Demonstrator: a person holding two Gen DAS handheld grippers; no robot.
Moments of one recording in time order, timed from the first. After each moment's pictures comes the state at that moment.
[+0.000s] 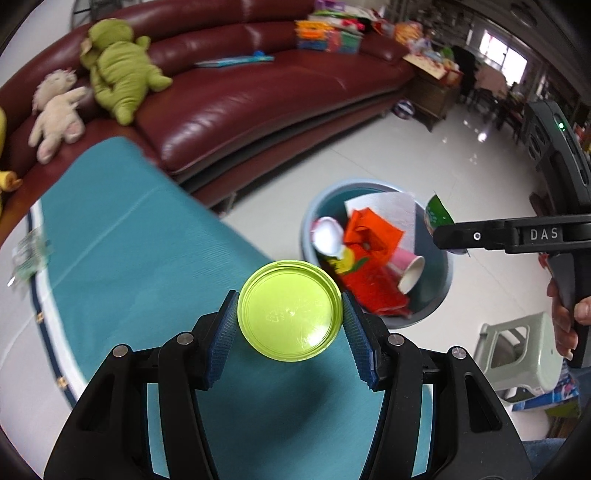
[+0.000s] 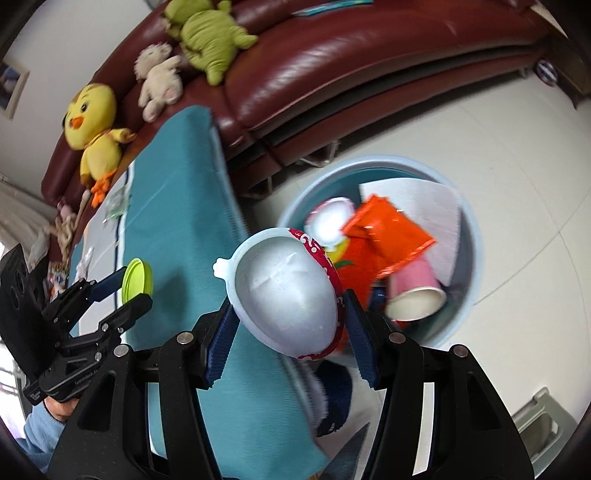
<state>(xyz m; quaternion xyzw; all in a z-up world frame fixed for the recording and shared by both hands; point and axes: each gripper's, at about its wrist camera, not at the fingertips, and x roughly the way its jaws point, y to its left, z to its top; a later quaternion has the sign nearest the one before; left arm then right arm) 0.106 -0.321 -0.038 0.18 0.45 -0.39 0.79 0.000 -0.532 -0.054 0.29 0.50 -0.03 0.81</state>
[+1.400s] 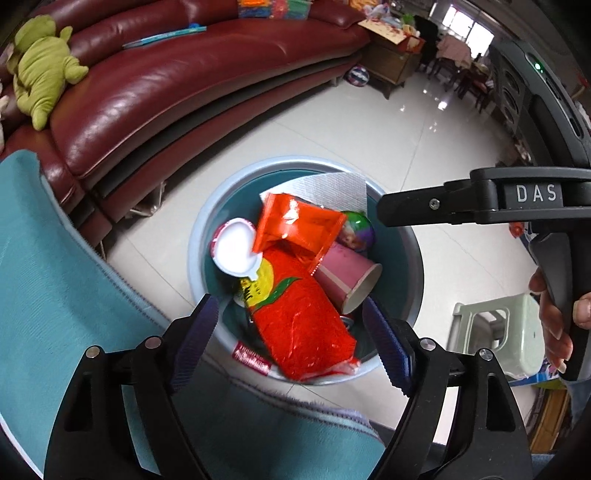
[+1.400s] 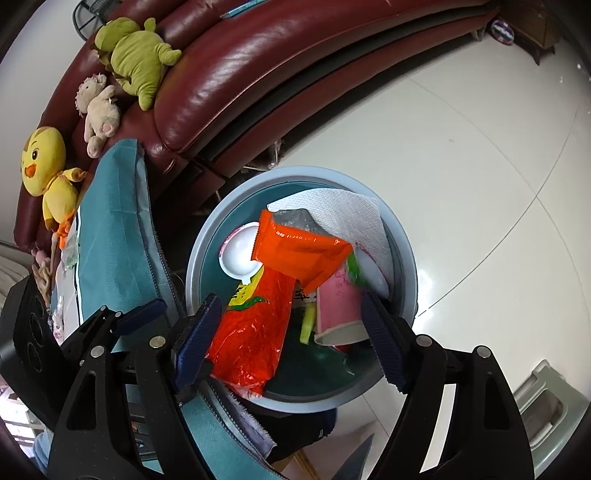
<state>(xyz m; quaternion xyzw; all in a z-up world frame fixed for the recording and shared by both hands) 0.099 -0.419 -0.088 0.20 0.48 -0.45 0.72 0.014 -0.599 -0.091 0.33 0.52 -0.10 0.78</state>
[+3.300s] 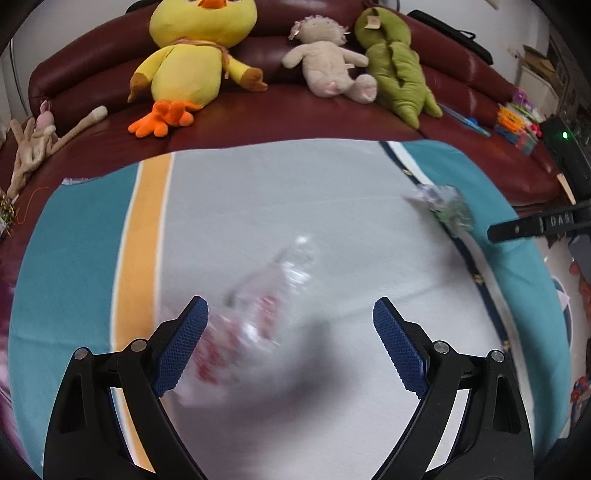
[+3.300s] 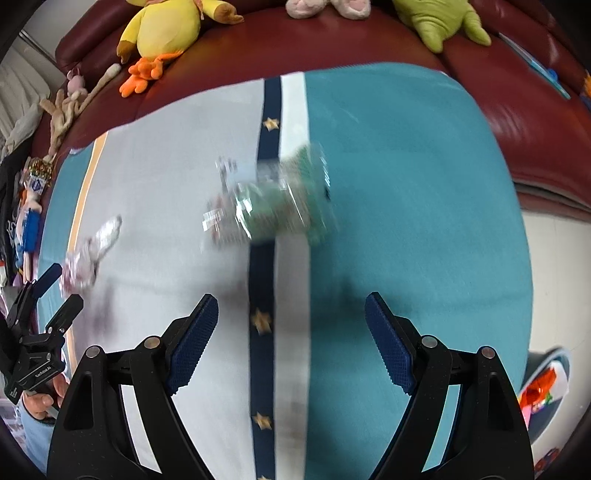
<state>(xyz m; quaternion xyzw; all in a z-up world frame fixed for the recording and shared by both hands) 0.294 0.134 -0.027 0.04 0.46 -0.13 0.88 0.329 -0.170 -0.034 0.07 0.61 0.08 0.79</state>
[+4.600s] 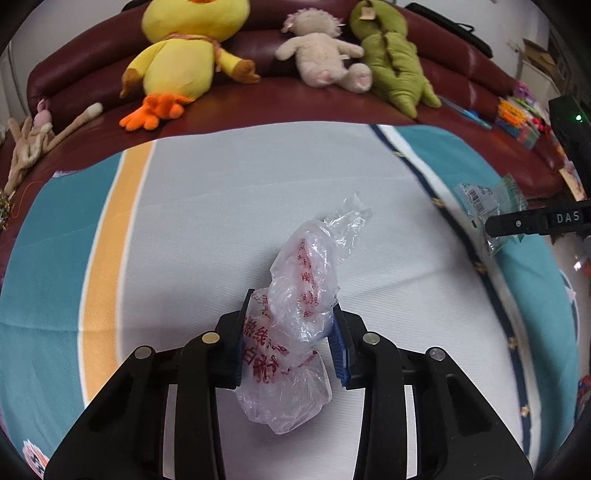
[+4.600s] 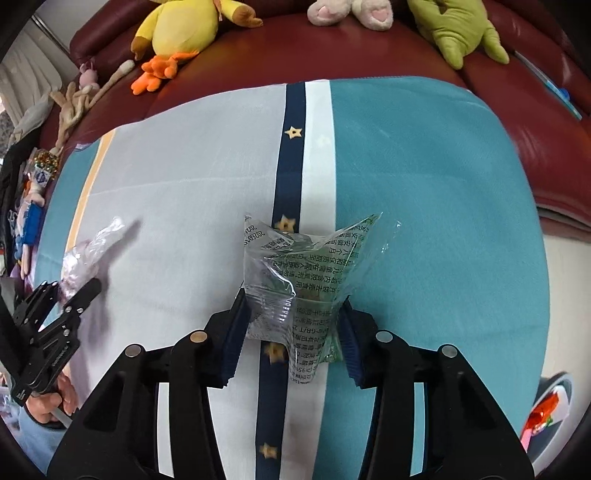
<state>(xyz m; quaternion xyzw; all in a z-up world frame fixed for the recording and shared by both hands) 0.278 0.097 -0.047 0.04 0.46 -0.13 0.88 0.307 -0.163 -0.036 0.07 0.58 0.10 0.80</state>
